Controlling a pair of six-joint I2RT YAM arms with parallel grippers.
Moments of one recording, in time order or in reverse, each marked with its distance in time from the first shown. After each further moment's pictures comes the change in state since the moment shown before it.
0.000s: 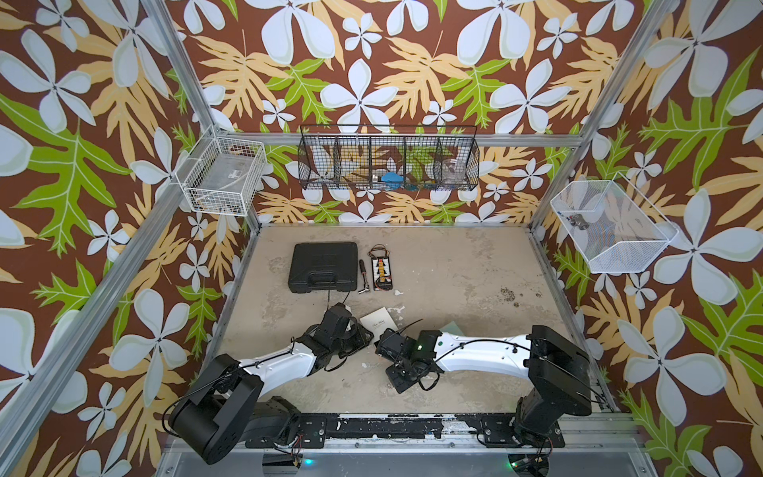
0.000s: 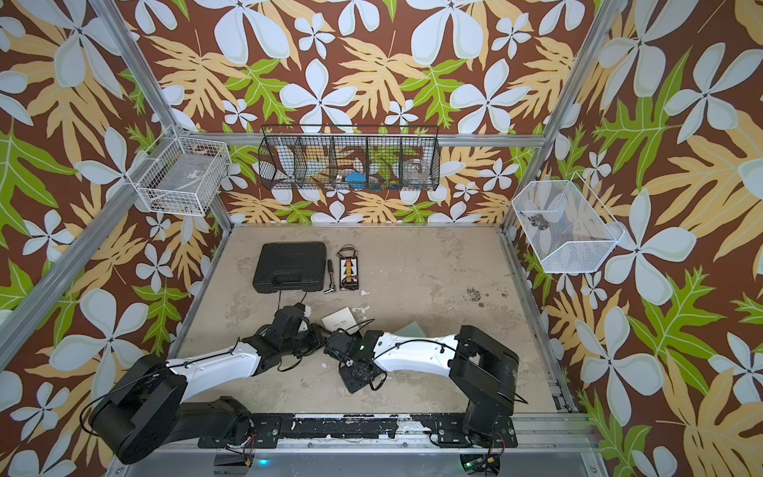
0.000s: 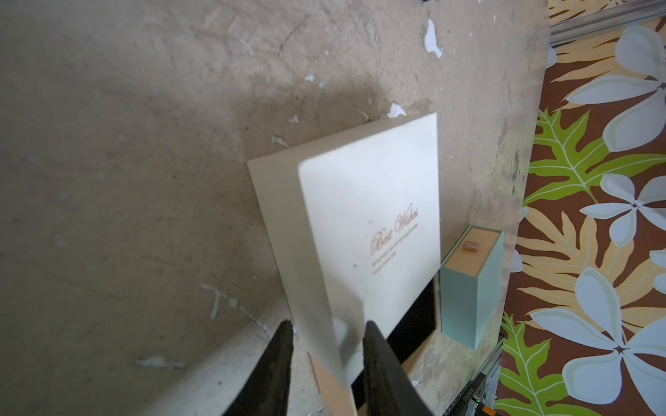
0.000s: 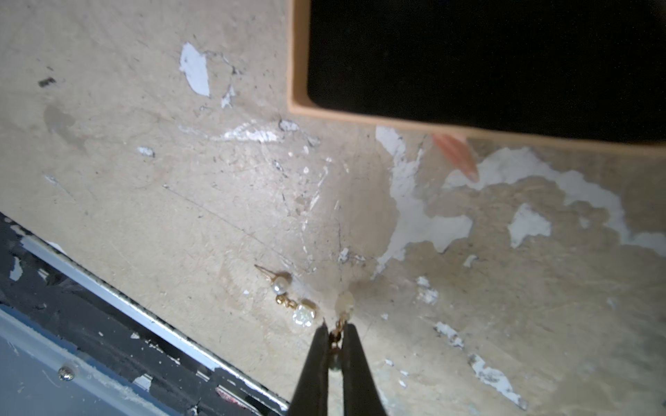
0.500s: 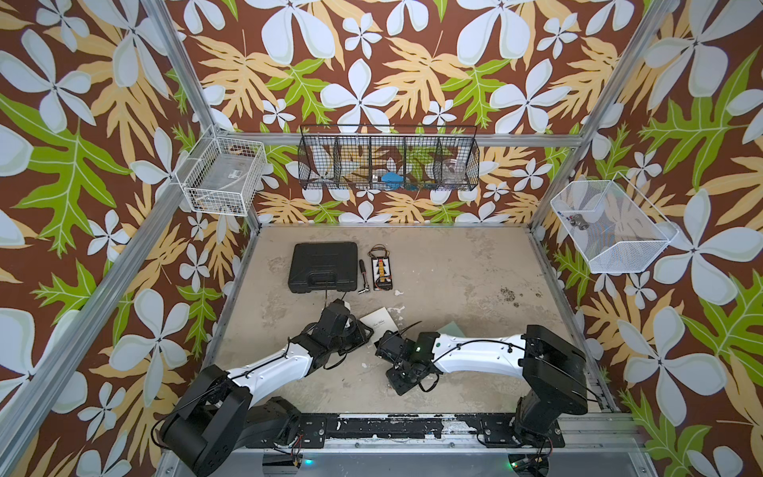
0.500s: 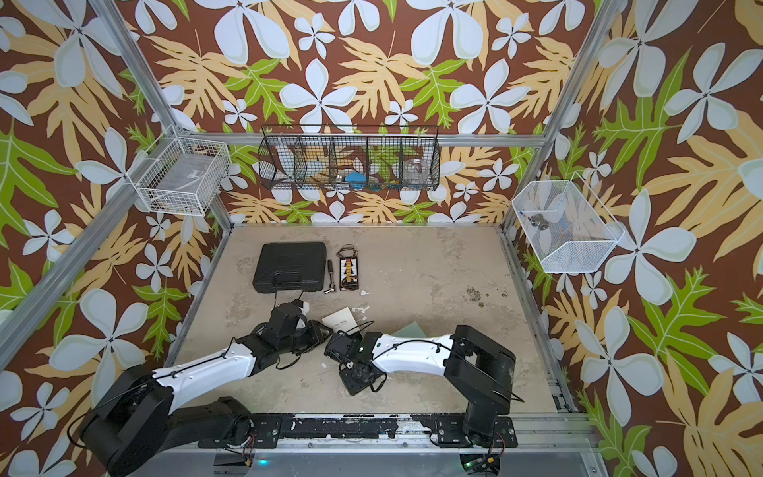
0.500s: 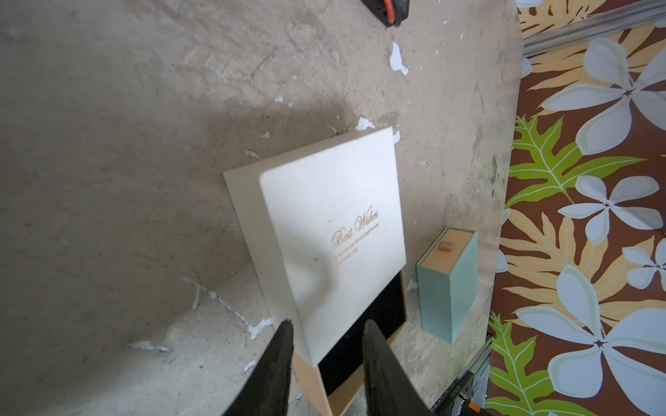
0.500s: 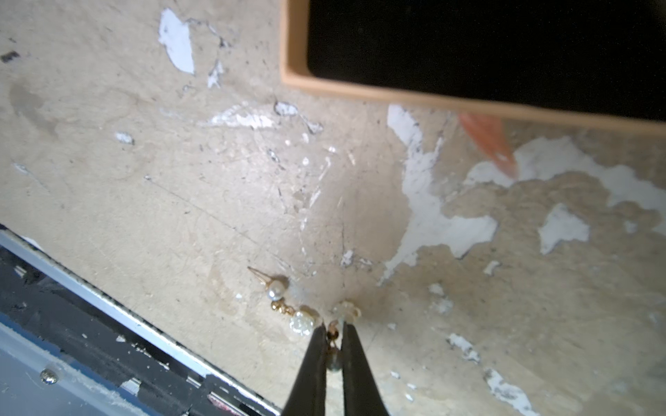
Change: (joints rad) left arm 0.000 -0.077 0.038 -0.072 -0.012 0.000; right arm 0.000 0.013 -0.019 0.020 -0.022 -0.004
